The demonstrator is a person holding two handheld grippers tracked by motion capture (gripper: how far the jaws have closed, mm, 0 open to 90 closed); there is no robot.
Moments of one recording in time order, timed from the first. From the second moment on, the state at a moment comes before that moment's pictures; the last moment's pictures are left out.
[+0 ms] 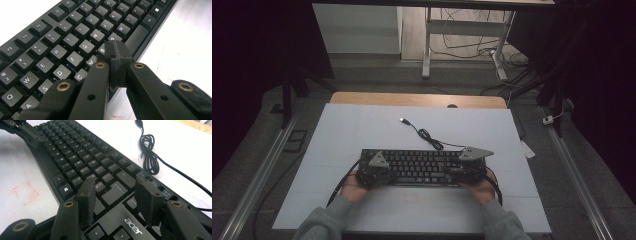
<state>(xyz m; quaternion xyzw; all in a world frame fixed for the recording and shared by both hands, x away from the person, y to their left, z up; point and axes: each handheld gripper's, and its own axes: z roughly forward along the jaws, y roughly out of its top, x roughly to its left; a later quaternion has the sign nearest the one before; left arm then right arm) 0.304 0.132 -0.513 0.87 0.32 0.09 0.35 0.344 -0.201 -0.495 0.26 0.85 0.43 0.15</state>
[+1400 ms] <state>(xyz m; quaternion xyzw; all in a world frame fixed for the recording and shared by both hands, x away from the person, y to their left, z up) 0.303 0.172 -0.493 0.80 0.40 0.14 0.42 0.345 -0.199 -0.498 0.26 0.85 0.43 0.15</state>
